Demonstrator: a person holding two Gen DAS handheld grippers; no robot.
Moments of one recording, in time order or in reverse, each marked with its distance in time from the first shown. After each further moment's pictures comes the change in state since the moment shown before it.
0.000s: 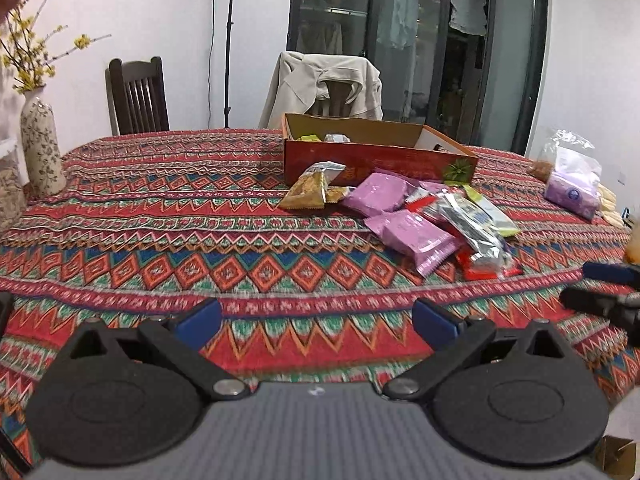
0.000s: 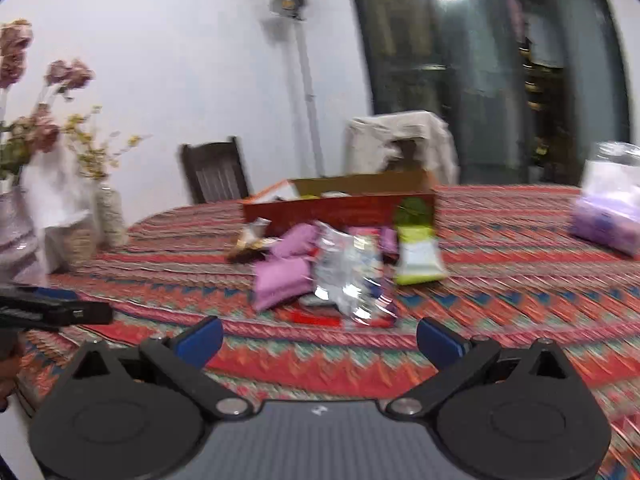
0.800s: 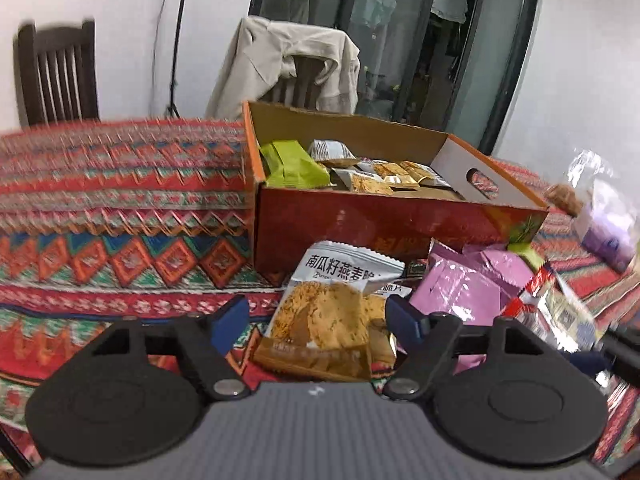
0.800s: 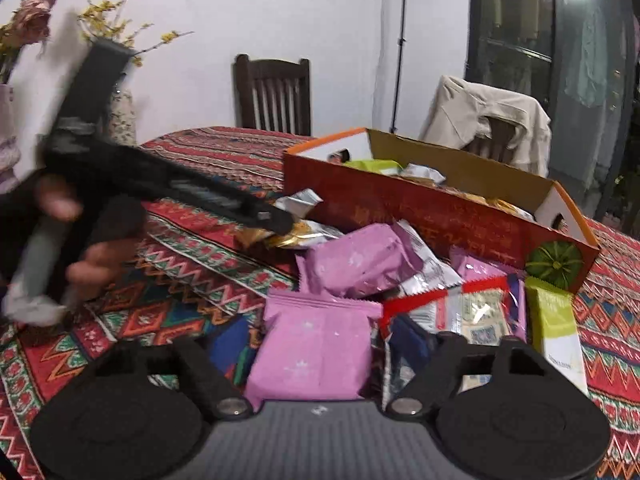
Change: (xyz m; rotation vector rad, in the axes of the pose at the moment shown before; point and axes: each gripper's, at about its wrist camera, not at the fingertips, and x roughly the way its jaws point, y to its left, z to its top) left arm 0.222 0.043 0.111 -0.037 0.085 -0.200; right arm 0.187 0.033 0.060 -0.251 0.182 0.086
